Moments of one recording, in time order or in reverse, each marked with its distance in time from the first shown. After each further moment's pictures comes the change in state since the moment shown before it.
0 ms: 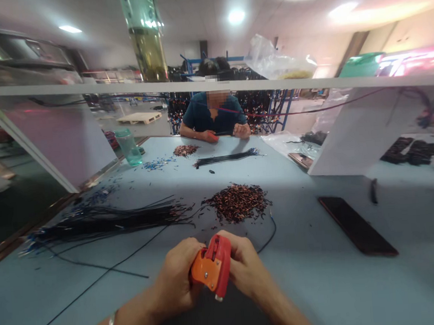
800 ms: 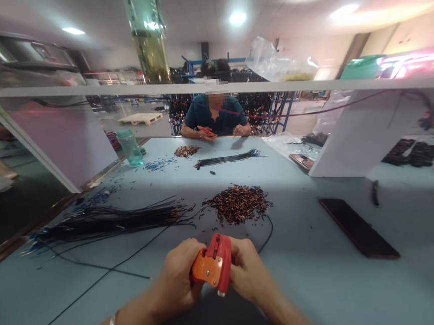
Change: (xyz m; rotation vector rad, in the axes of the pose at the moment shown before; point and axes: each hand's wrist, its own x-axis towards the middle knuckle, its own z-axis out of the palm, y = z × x) left_hand 0.000 0.003 -0.001 -0.008 0.011 -0.043; right_hand -0.002 -0.008 0.002 -0.098 0.006 0.005
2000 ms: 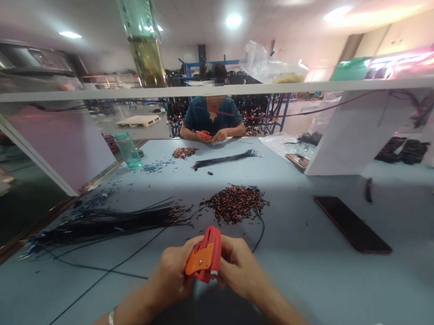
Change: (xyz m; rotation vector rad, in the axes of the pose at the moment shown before) left_hand -0.001 -0.013 -0.002 0.044 0.000 0.109; right_hand 0.000 0.007 0.003 0.167 -0.089 0.023
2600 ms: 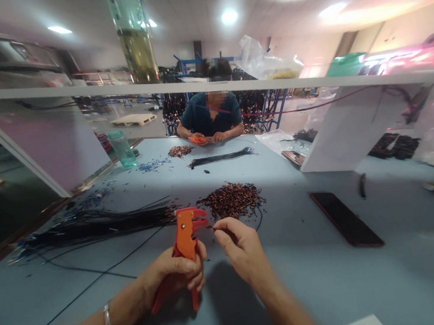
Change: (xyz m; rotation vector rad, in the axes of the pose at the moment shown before) left_hand 0.013 0.010 -0.007 -1.538 -0.247 -0.807; right_hand 0.003 -0.005 -0.019 -0.418 0.332 -0.201
